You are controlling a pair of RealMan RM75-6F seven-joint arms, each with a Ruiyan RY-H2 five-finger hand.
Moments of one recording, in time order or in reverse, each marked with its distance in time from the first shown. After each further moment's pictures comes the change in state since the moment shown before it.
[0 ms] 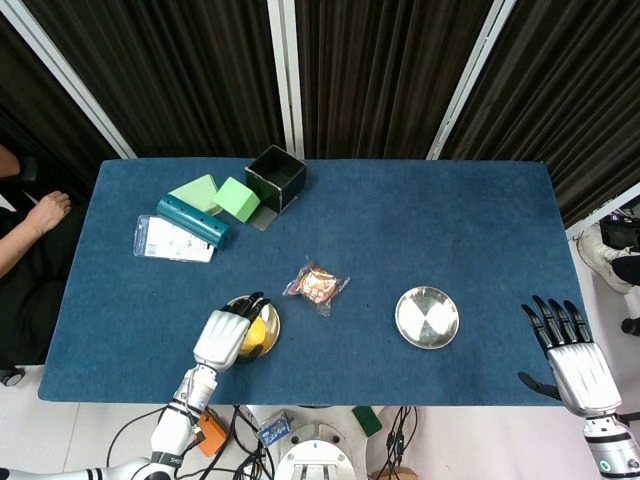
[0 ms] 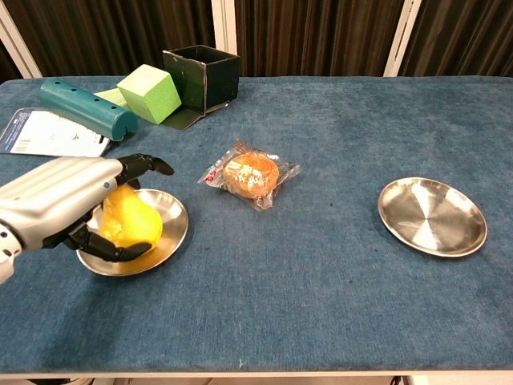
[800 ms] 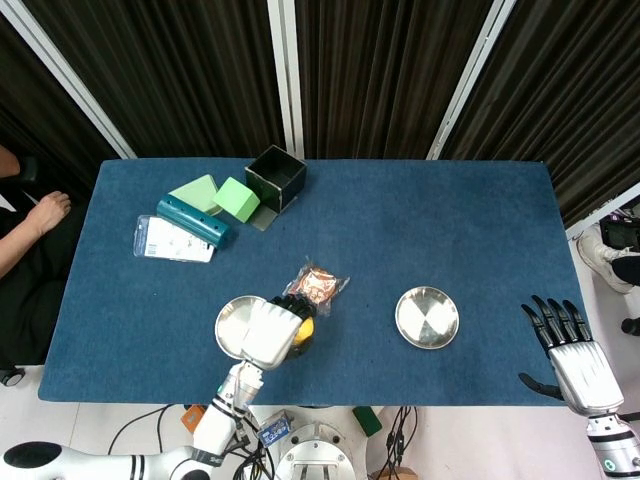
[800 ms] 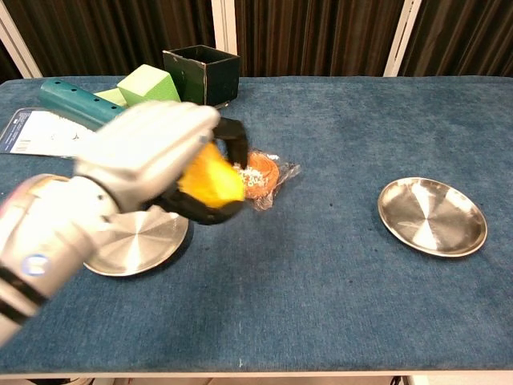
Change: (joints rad) left arm -0.142 -0.209 -0.058 -0.011 0.064 0.020 0.163; right arm -0.027 0.032 0.056 -0.007 -0.038 -0.060 0.051
